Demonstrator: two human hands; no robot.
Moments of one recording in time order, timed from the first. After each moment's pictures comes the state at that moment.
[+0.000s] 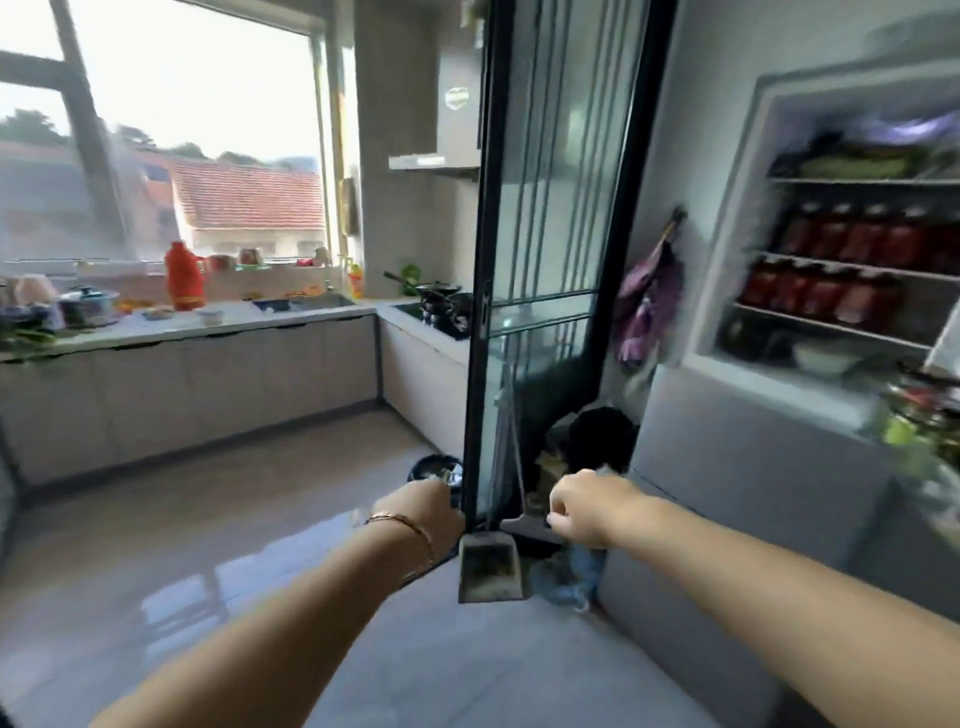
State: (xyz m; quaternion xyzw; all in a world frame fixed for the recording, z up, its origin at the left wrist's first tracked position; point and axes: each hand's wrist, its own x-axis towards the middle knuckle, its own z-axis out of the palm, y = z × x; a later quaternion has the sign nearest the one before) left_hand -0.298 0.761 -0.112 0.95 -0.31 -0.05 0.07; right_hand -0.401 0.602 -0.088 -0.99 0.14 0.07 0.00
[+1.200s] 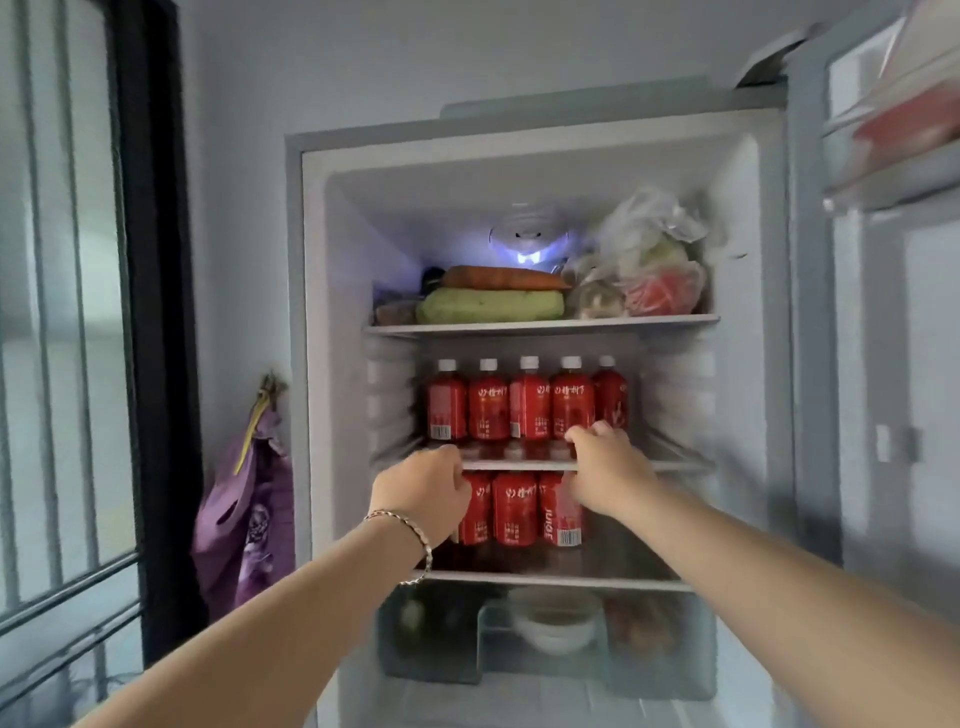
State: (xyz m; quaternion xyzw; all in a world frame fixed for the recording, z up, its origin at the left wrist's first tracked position) left_hand -0.138 -0.158 0.069 0.67 -0.66 0.16 0.30; right_hand -0.324 -0.215 0.081 -0.76 0.59 -0.25 -0.06
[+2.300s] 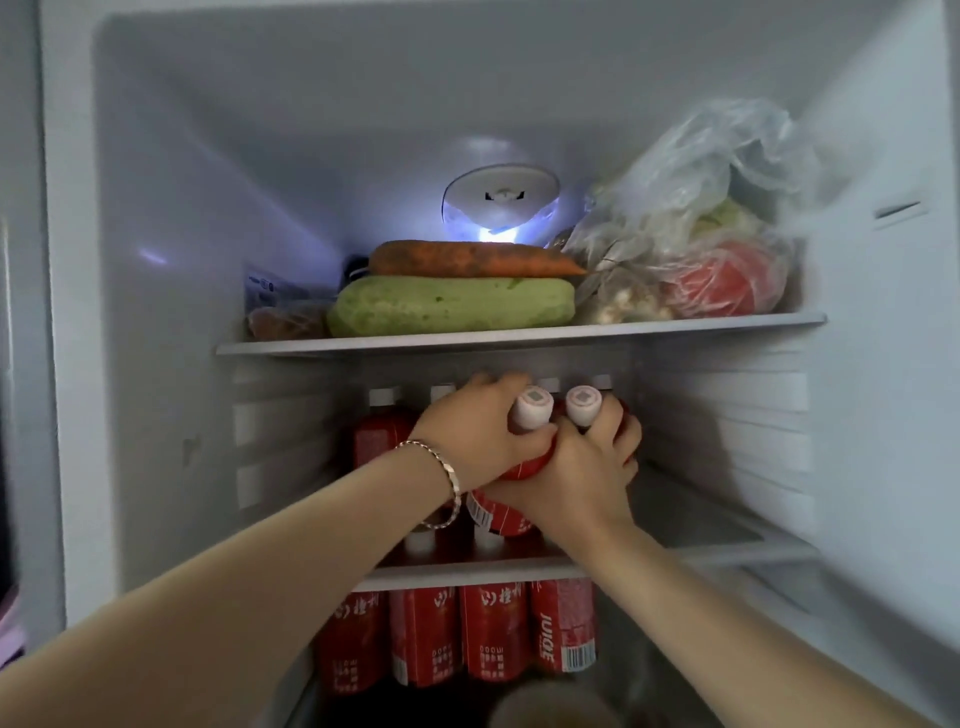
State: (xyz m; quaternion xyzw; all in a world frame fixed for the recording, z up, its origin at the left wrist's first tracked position) left_hand -0.168 -0.346 0.147 0.48 -0.79 0.16 0.35; right_hand -0.278 -0.359 0.088 -0.65 0.58 -0.49 -0.05
